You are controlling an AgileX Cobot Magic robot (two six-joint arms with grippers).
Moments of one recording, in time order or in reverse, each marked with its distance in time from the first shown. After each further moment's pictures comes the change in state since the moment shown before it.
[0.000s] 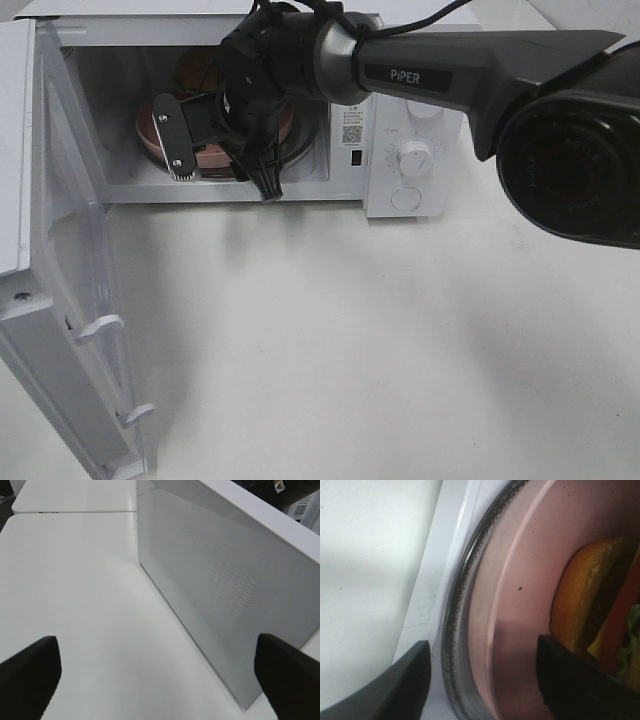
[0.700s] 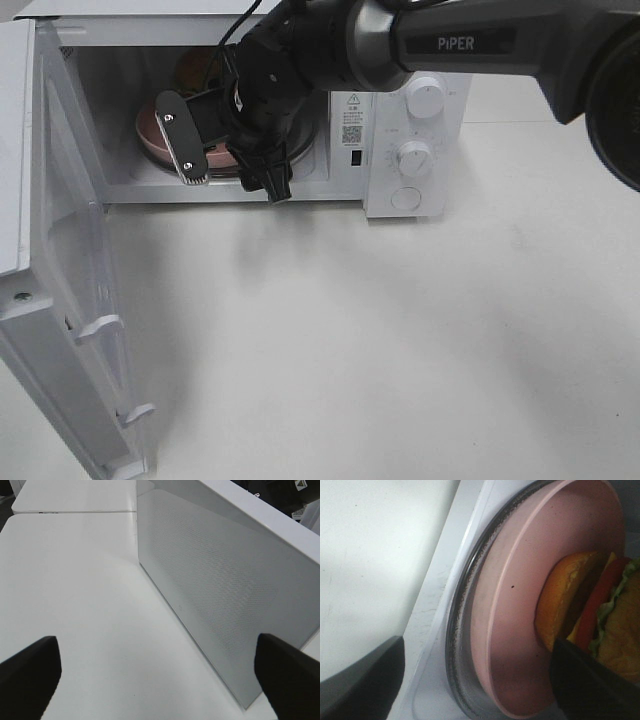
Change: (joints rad) left arm 0.000 0.000 0.000 0.000 0.000 0.000; right arm 0.005 -0.153 0.248 -0.019 -0.147 0.026
